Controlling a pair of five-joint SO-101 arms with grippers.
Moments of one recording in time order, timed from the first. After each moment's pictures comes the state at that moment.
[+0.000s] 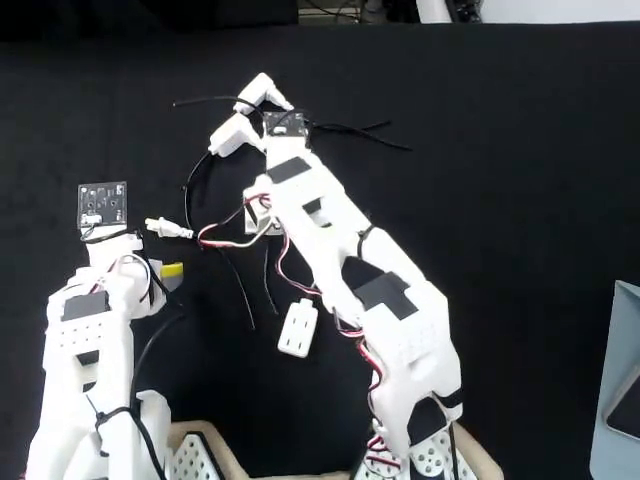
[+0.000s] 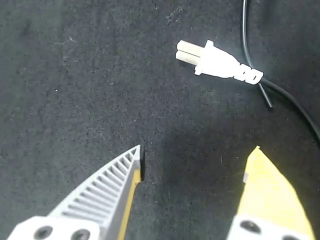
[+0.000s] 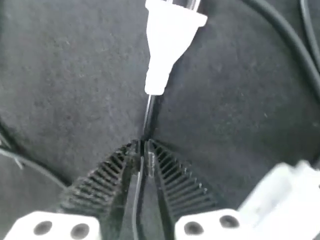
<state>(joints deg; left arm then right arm) -19.7 -43.9 71.6 36.6 -9.5 -29.8 30.5 -6.0 64.8 -26.4</state>
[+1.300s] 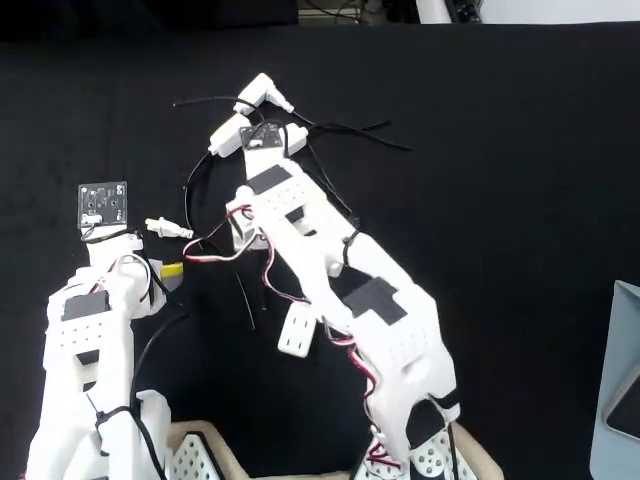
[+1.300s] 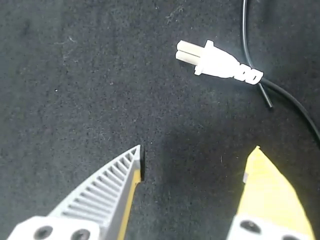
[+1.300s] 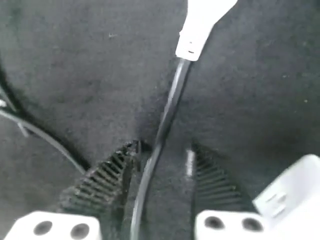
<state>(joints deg) -19.7 -43.9 71.6 36.6 -9.5 -33.8 33.2 -5.7 65.6 -24.0</state>
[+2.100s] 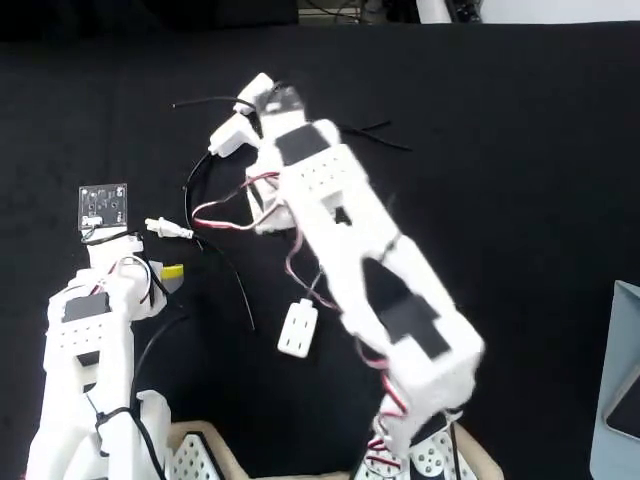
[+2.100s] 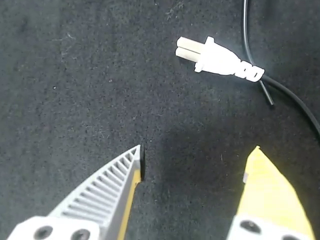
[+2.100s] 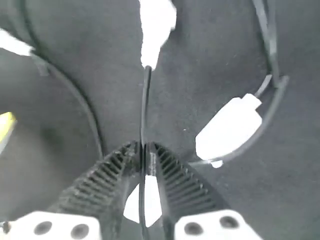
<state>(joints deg) -19.7 -43.9 72.3 36.3 -9.5 -29.7 13.9 -12.4 88.8 -16.3</state>
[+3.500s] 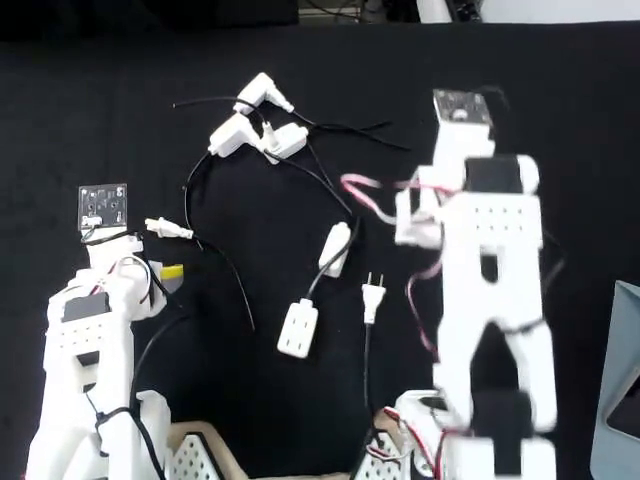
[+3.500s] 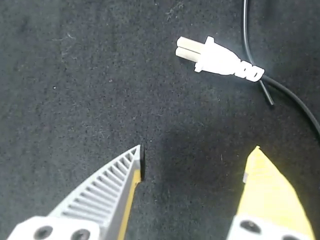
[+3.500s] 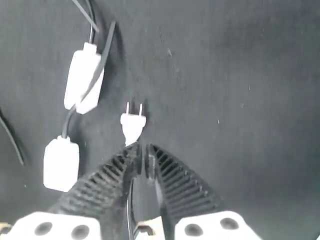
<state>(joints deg) -19.7 -43.9 72.3 36.3 -9.5 0.4 -13.2 8.3 93.8 -3.7</state>
